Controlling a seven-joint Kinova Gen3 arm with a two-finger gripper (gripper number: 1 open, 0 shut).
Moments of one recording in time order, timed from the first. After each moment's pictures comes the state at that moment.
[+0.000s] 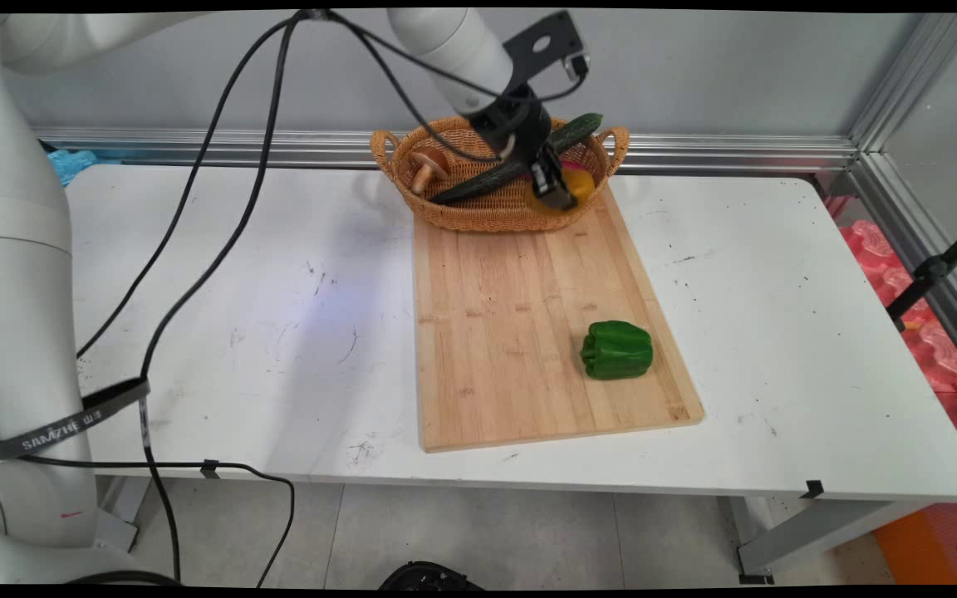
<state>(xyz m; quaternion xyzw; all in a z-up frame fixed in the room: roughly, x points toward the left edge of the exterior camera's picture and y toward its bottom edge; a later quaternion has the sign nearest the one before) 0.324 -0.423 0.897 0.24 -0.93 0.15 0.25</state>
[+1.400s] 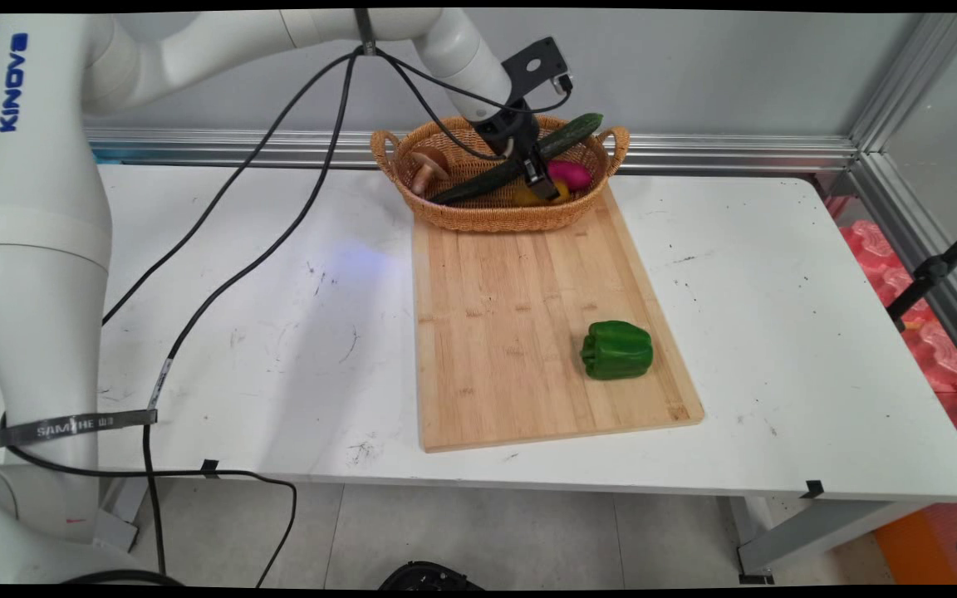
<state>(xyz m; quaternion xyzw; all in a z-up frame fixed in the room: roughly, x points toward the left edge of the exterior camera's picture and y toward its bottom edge) 0.356 -0.515 0.822 0.27 -0.92 0.16 0.23</state>
